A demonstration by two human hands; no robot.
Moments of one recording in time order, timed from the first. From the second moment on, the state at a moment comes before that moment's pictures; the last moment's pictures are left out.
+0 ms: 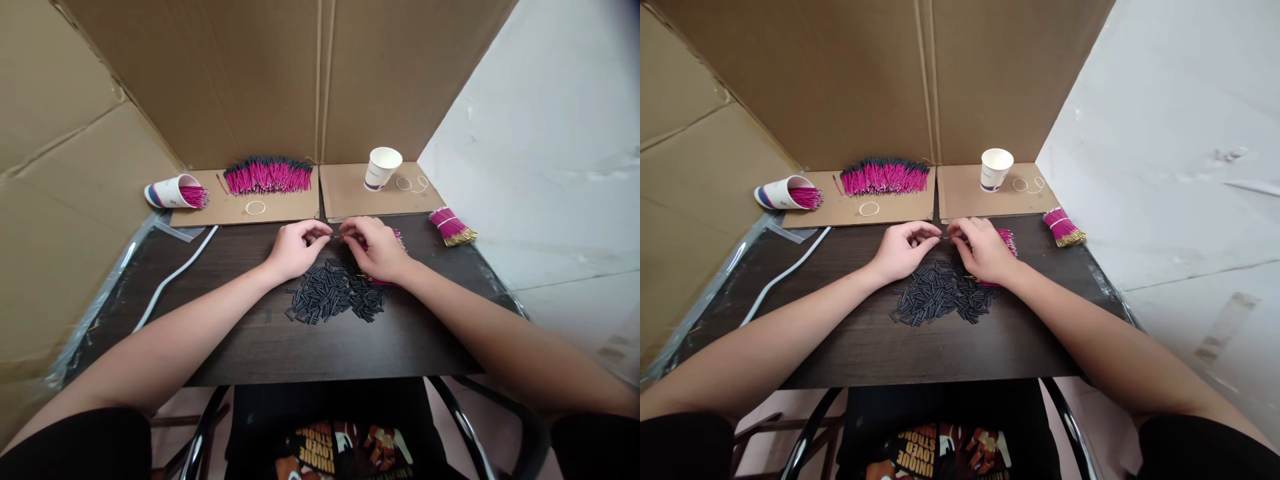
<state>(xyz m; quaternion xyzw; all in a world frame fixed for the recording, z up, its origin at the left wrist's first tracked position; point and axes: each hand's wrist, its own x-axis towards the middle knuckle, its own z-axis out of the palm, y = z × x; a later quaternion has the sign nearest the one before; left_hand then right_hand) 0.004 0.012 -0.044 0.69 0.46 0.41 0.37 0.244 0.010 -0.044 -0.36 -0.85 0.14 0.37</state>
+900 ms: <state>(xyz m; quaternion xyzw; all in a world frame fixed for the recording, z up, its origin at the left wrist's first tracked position) 0.004 0.011 -0.042 0.69 0.45 0.41 0.39 0.244 0.009 -0.043 -0.35 -0.85 0.17 0.37</state>
